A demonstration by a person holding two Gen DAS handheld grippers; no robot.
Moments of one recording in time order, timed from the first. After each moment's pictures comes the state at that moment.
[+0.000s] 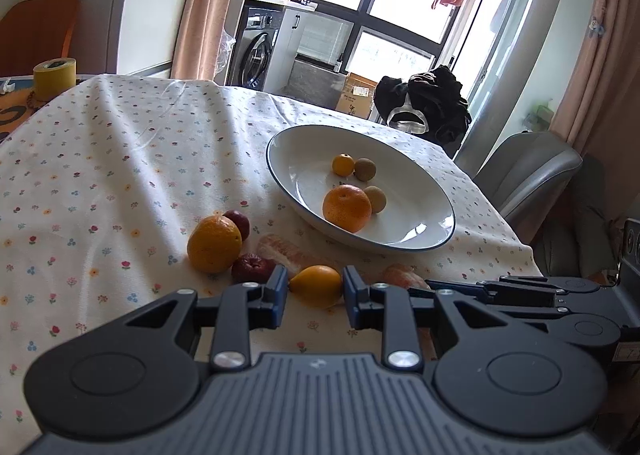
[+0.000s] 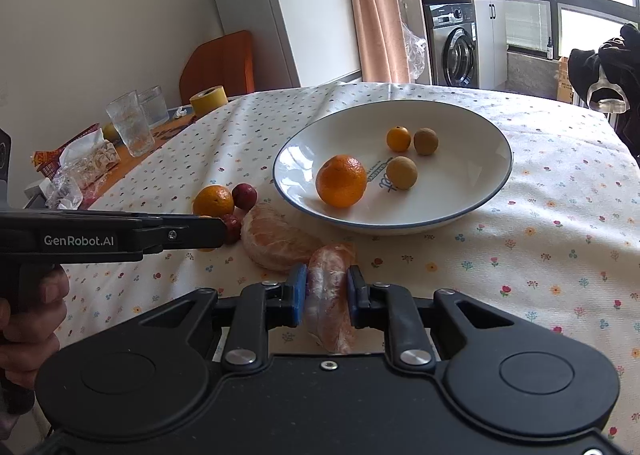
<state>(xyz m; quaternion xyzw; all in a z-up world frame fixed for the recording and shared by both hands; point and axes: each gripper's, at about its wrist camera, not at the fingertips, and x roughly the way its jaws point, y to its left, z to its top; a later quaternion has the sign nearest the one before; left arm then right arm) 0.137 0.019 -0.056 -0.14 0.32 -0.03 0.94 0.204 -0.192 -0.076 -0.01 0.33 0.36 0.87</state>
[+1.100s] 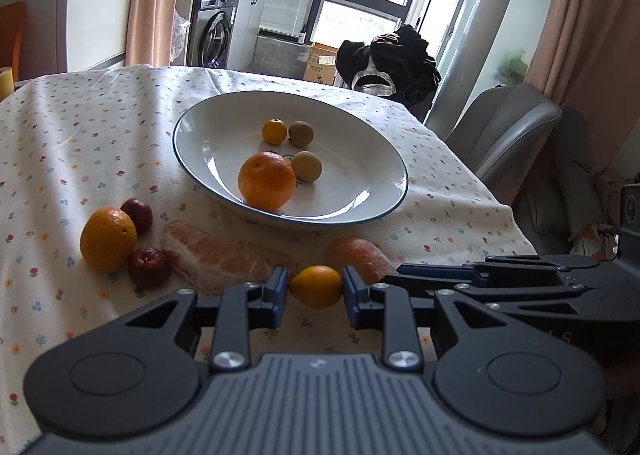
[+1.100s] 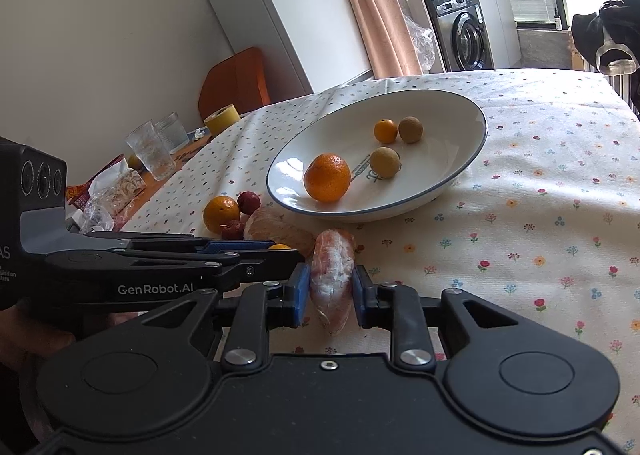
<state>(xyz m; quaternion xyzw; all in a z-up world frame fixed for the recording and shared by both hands) 0.170 -0.034 -0.071 -0.10 0.35 -0.08 0.93 0.217 -0.233 -0.084 0.06 0.34 0.40 0.85</state>
